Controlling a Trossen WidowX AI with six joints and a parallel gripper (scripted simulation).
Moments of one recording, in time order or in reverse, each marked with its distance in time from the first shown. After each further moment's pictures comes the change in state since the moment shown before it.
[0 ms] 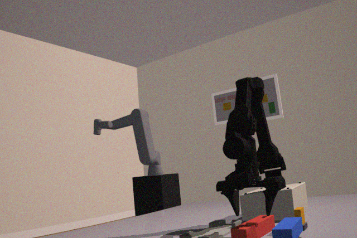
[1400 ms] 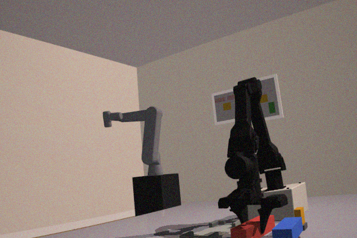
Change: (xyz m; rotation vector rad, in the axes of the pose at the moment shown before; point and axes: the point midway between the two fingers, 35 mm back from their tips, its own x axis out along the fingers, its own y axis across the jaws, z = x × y) arm 0.048 0.000 -0.004 0.000 0.011 0.000
